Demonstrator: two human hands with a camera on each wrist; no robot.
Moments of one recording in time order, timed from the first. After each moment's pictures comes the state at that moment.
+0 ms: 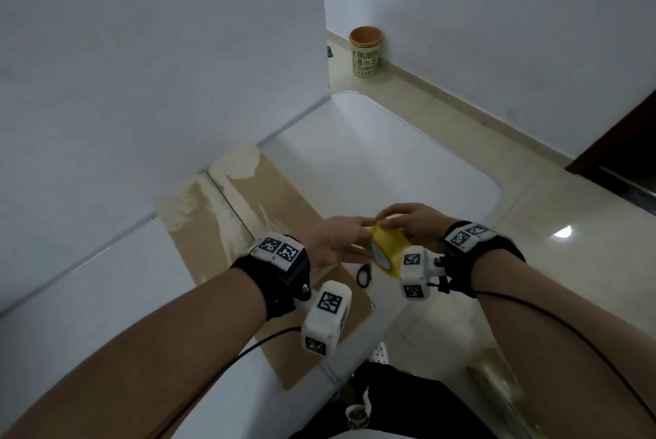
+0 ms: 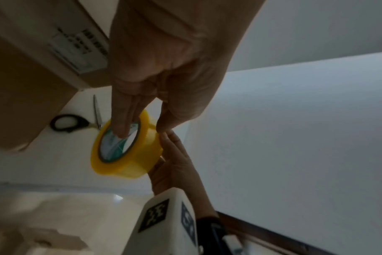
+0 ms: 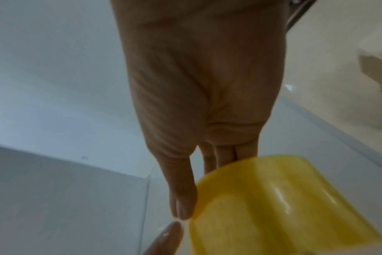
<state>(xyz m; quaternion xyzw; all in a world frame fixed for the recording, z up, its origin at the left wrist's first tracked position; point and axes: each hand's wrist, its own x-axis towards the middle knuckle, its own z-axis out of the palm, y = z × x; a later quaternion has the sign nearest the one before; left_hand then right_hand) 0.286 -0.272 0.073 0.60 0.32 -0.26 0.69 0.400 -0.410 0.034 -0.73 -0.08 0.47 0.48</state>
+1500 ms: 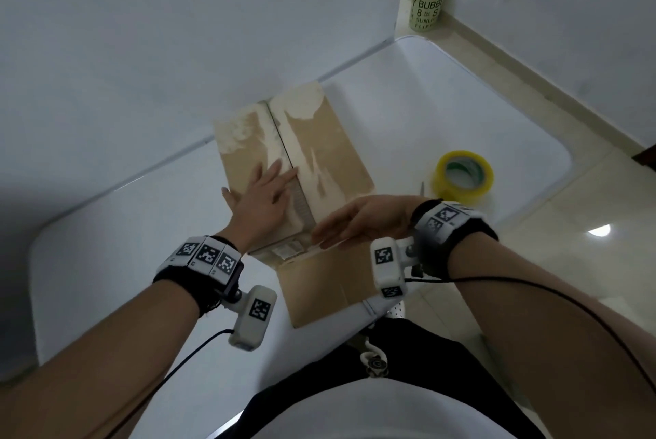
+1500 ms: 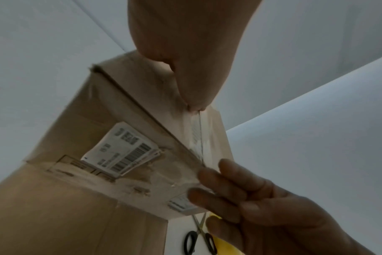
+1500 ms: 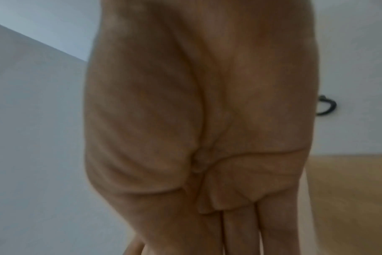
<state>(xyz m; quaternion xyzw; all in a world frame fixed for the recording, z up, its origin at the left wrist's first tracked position) 0.102 -0.130 0.012 0.92 0.31 -0.04 0.24 0.260 -0.310 0.042 -0.50 -0.29 0.75 0.31</state>
